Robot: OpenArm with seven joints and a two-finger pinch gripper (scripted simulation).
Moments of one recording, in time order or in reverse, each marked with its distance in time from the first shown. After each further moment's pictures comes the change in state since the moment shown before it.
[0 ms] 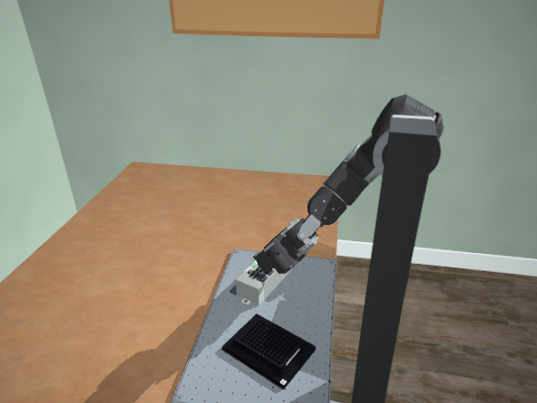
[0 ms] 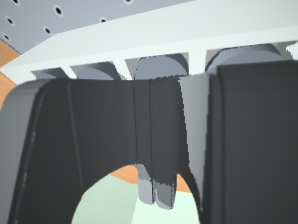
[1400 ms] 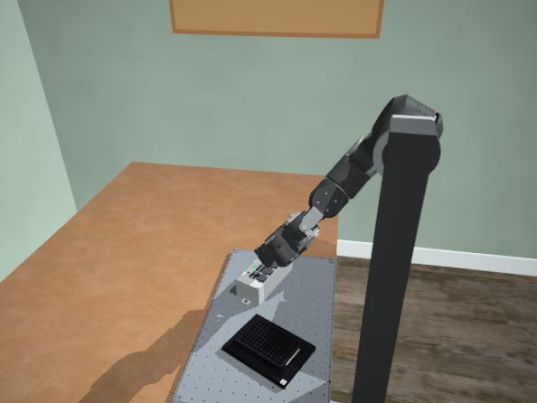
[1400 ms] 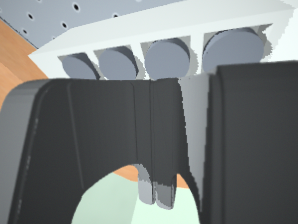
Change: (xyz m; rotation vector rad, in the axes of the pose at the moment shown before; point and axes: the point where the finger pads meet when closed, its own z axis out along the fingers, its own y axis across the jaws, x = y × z) arm -0.011 0.000 -0.017 -0.003 0.002 0.000
